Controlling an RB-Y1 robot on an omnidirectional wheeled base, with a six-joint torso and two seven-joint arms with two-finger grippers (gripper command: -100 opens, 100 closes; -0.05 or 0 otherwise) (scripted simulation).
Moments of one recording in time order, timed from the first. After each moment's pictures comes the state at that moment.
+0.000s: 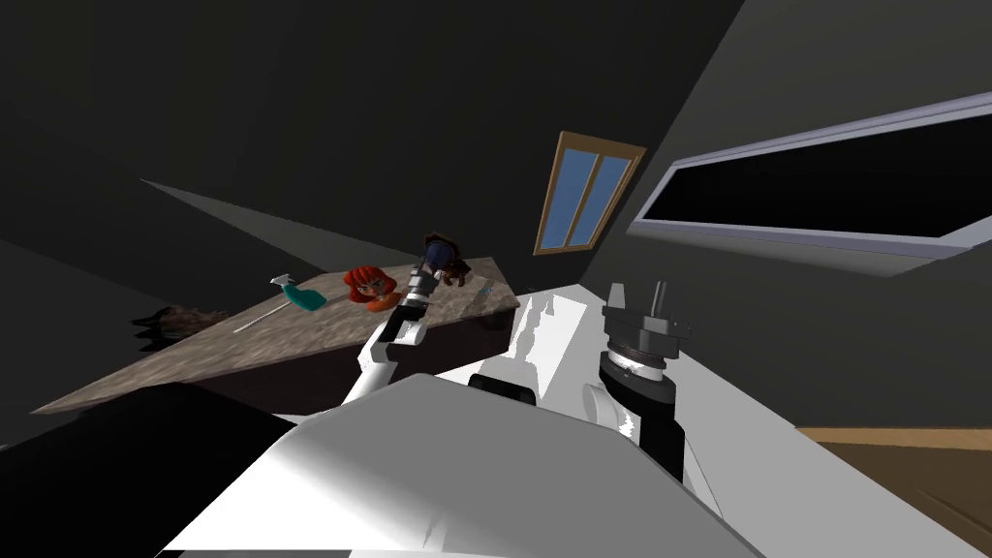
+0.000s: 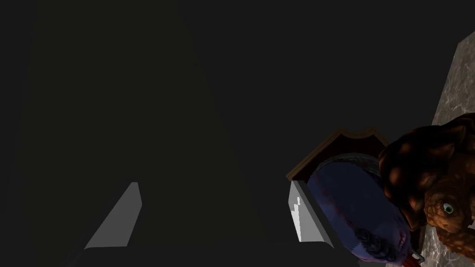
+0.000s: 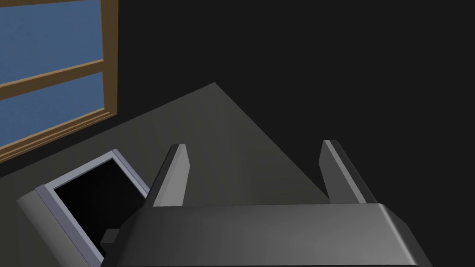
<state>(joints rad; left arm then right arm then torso) 0.26 0.30 0.21 -2.08 0.14 -0.21 0.29 0.50 -0.02 0.03 -2.35 0.08 -0.61 -0.11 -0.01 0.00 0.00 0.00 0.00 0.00</state>
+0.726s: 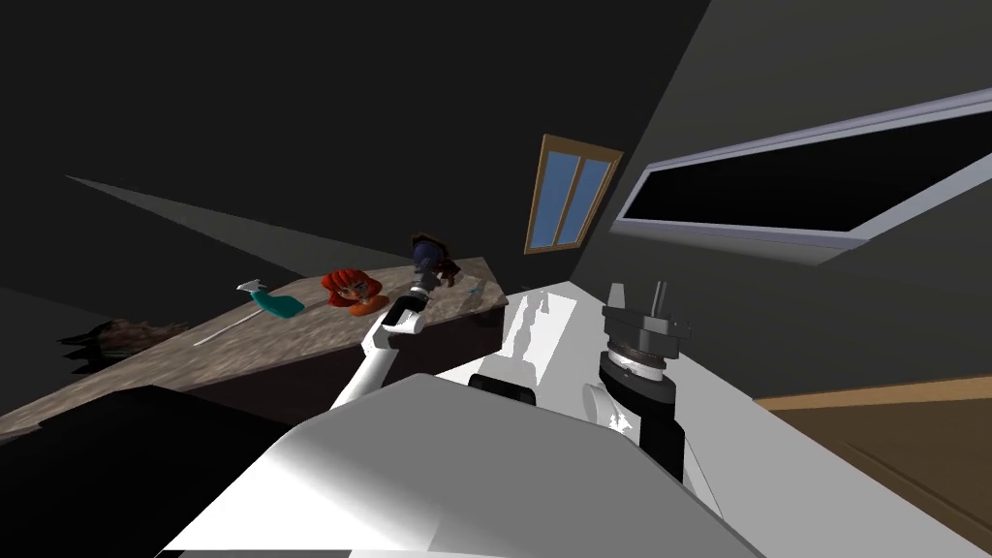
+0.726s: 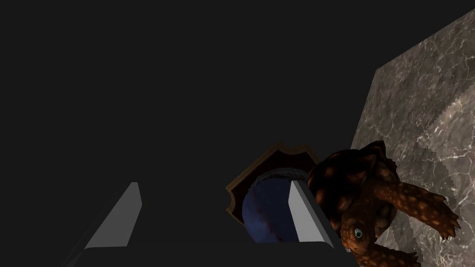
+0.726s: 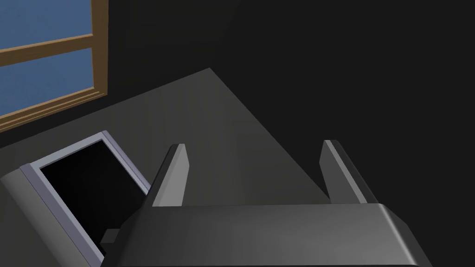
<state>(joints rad) 0.15 0.37 0.25 -1.99 0.23 0.01 0.36 0.50 -0.02 0.03 -2.35 0.08 -0.61 -0.11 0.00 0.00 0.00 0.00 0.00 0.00</state>
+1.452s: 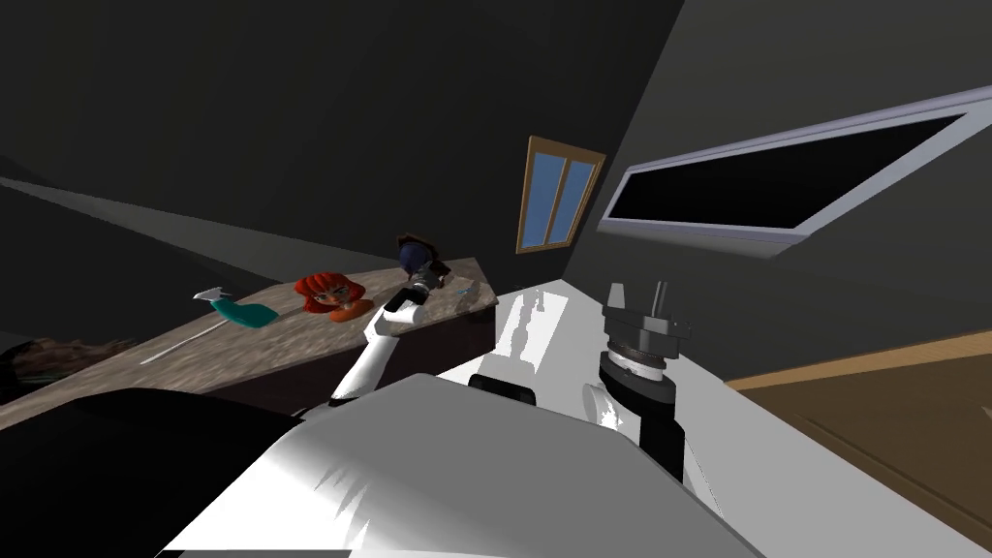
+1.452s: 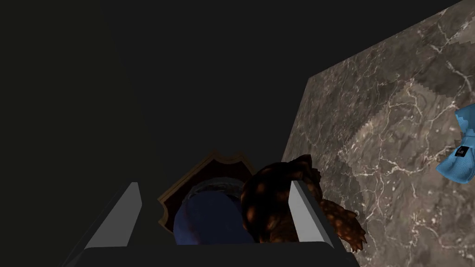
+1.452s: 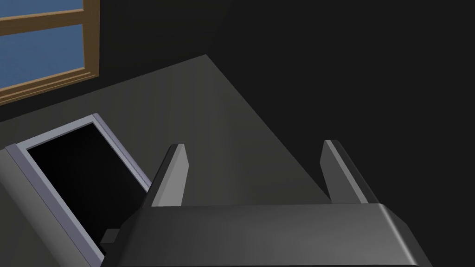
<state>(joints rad) 0.05 0.44 0.28 -1.87 0.32 0.24 0.43 0.50 -0.02 0.03 -2.35 0.08 -0.61 -0.11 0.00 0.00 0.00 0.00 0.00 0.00</state>
